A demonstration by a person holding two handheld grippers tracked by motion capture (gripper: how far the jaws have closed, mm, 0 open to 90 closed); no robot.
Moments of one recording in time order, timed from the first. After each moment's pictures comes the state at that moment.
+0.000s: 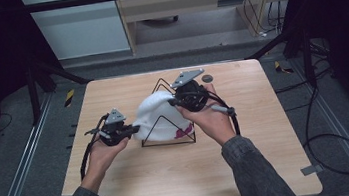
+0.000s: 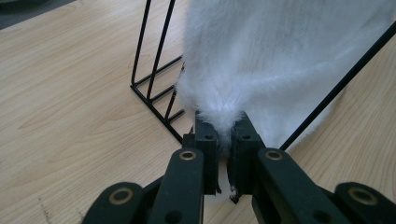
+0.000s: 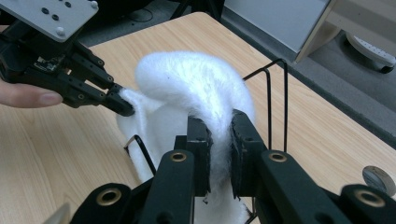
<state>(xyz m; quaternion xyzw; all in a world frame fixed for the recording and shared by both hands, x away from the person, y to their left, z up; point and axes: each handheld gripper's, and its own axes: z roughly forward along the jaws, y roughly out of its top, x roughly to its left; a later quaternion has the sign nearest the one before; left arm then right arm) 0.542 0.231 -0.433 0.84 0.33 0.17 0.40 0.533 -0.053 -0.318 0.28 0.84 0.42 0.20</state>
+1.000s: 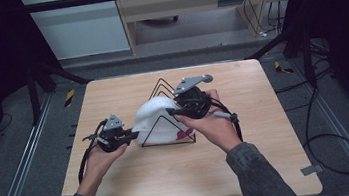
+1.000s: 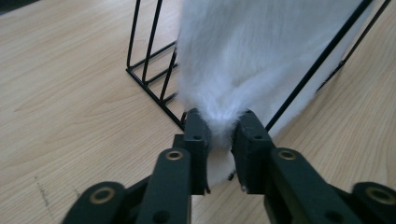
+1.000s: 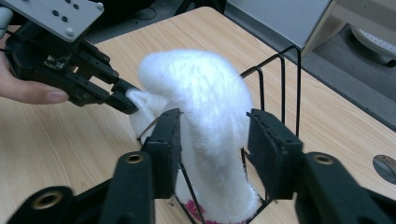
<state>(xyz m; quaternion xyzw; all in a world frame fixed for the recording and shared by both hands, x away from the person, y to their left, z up) 0.524 0.240 -0.437 0.84 0.33 0.18 0.40 0.513 -0.056 -0.321 0.29 0.84 0.42 0.20</state>
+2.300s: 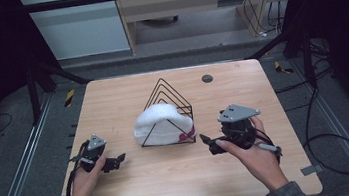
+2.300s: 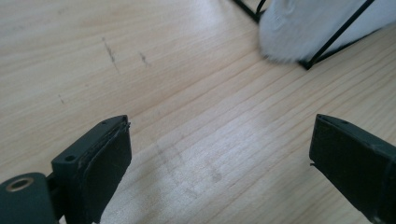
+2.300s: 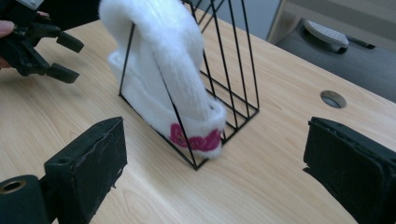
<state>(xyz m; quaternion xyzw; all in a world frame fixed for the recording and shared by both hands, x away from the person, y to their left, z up) 0.501 0.299 -0.493 0.82 0.42 0.19 0.34 0.435 -0.143 -0.357 0.35 0.80 0.43 0.25</state>
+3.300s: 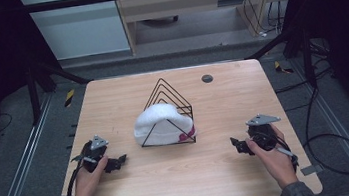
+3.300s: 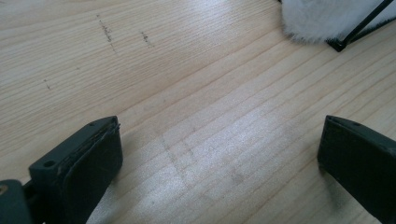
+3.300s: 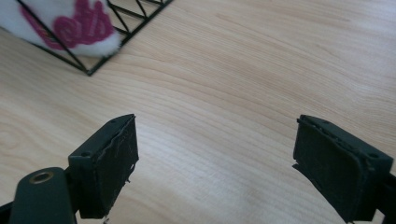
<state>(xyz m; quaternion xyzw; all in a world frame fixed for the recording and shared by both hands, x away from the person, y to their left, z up) 0.508 0.302 -0.508 0.82 0.42 0.19 0.34 0.470 -0.224 -0.464 0.48 0.77 0.36 0.21</state>
